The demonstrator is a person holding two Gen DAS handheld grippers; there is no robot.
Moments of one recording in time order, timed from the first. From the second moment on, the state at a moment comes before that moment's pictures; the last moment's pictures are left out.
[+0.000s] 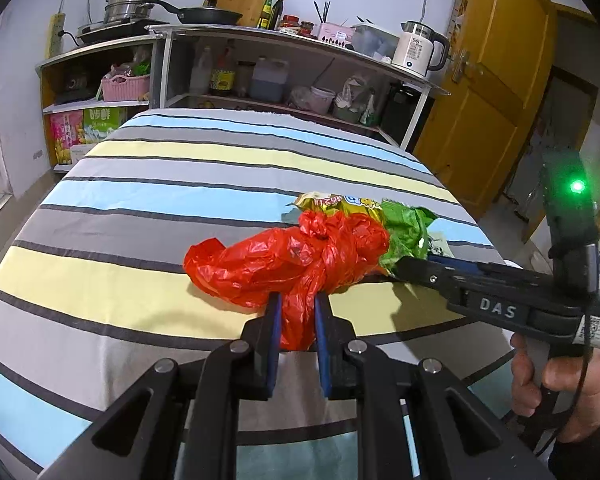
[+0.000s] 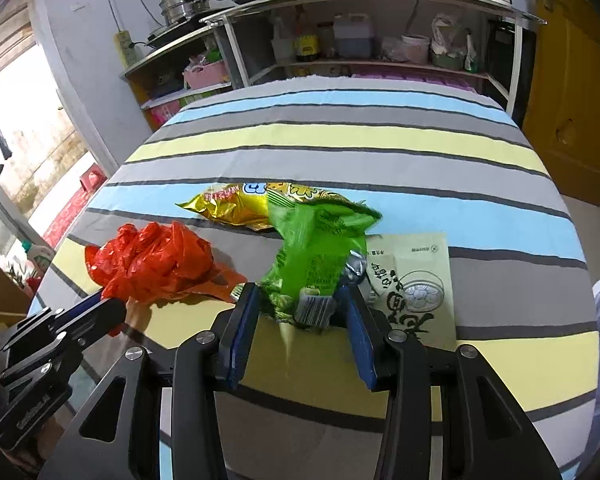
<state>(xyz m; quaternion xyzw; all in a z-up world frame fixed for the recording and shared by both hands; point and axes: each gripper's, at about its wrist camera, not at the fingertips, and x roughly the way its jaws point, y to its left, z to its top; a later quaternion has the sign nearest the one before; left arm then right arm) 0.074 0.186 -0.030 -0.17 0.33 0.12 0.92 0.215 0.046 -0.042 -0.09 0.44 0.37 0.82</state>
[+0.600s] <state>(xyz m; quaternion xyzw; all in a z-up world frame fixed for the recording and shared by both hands) 0.073 0.189 -0.031 -0.18 0.33 0.11 0.92 0.241 0.061 -0.033 -0.05 0.44 0.36 0.82</state>
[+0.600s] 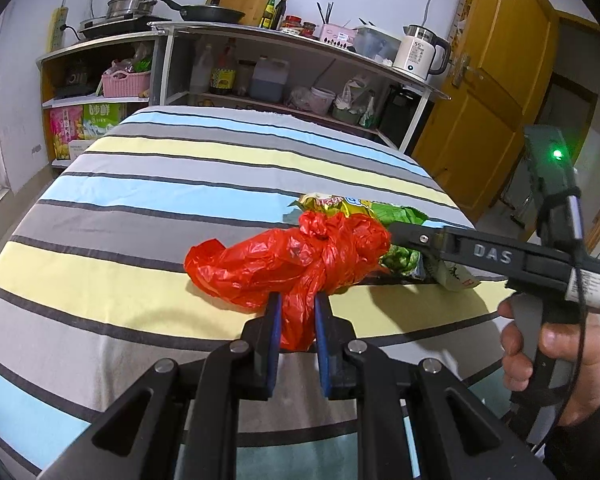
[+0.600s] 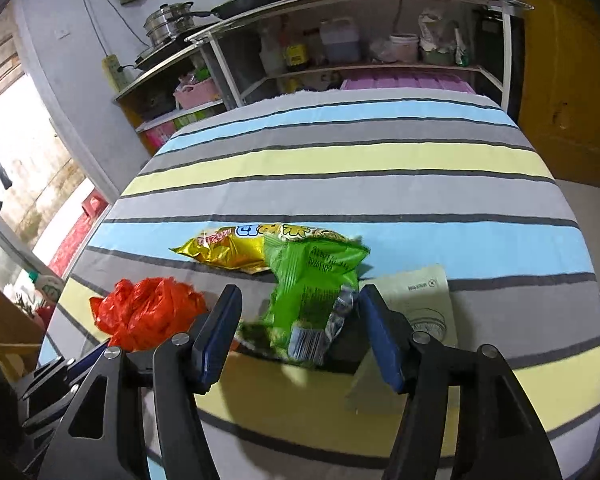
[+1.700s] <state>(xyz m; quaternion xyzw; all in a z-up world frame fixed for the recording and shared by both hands) 0.066 0.145 0.008 -0.15 0.30 0.10 0.94 0.188 -0.021 0.010 -0.04 0.38 0.36 0.85</state>
